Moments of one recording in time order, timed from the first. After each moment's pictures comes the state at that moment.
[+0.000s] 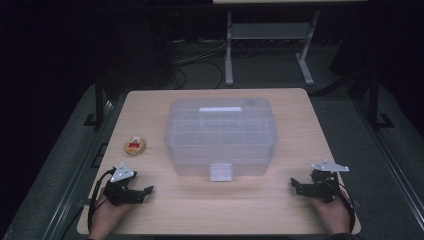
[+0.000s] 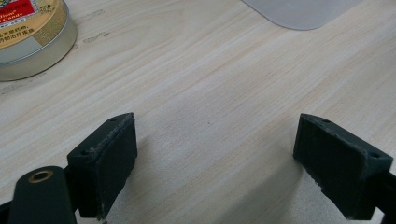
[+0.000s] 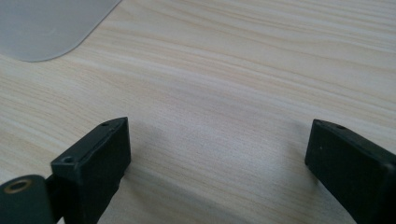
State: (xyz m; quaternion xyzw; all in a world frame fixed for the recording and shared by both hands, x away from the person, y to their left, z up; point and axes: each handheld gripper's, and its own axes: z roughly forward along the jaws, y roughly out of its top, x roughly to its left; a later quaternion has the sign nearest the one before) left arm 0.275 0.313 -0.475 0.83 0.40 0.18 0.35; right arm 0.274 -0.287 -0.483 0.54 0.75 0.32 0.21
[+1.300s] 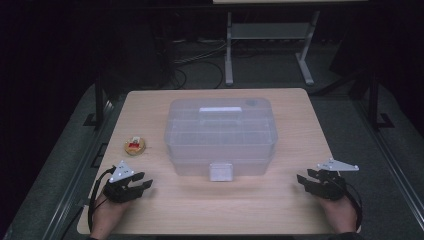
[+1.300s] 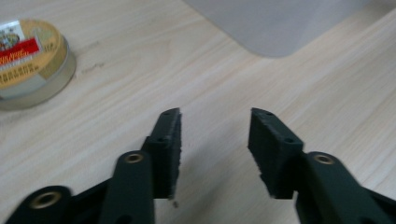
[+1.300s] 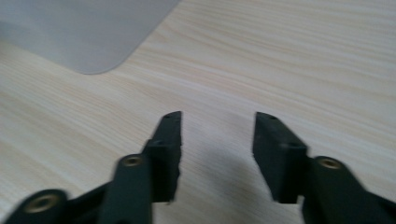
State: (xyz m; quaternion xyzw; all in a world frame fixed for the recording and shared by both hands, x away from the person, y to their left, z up) left arm 0.270 0.303 -0.454 0.82 0.39 0.18 0.37; right arm 0.264 -0.294 -0.460 0.51 0.76 0.35 0.19
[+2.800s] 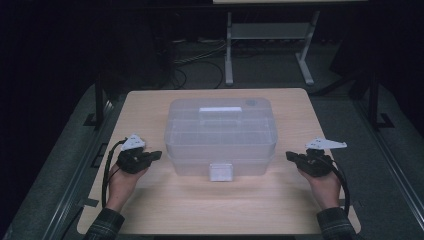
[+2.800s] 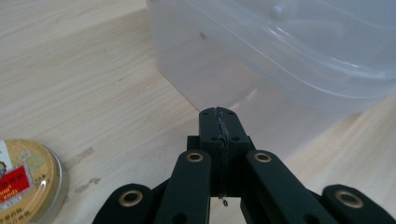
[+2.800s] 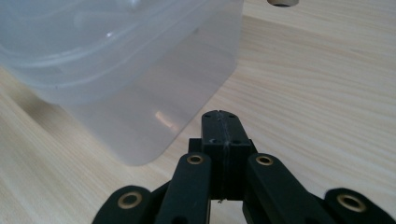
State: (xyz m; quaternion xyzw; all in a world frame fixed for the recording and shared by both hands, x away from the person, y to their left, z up) left arm 0.335 0.272 -0.417 0.82 0.38 0.16 0.41; right arm 0.316 -0.268 -0.431 0.44 0.77 0.42 0.17
